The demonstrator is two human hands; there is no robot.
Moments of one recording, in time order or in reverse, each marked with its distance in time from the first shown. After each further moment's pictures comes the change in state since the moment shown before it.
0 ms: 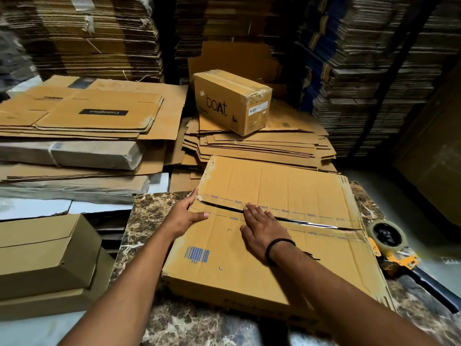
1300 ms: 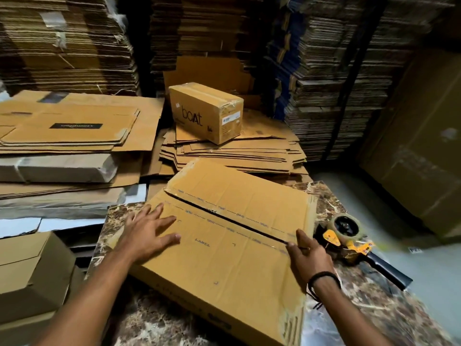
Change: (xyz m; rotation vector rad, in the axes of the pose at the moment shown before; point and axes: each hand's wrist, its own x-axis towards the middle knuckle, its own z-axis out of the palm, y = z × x) left_hand -0.046 0.002 -0.006 1.147 -0.009 0.210; right_hand -0.138 0.101 -0.008 0.758 0.404 0.651
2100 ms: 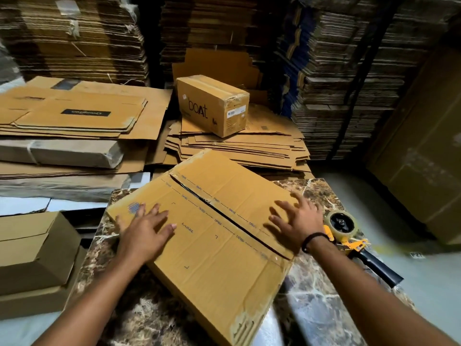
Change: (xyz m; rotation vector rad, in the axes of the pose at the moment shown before) left_hand -0.051 0.038 0.019 -0.153 0.254 -0.207; right_hand 0.059 -0.024 -0.019 -0.763 -0.115 -0.400
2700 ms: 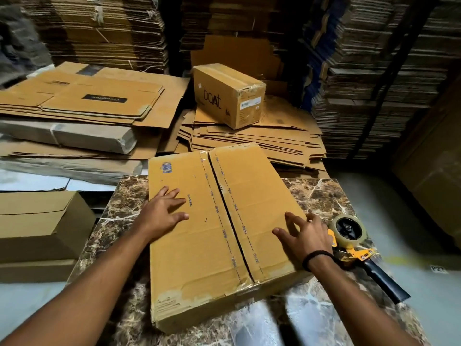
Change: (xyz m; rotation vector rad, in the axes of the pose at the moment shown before) left_hand 0.029 0.033 0.014 -0.219 -0.122 -0.012; right_hand -0.014 0.025 0.019 0.152 -0.024 0.135
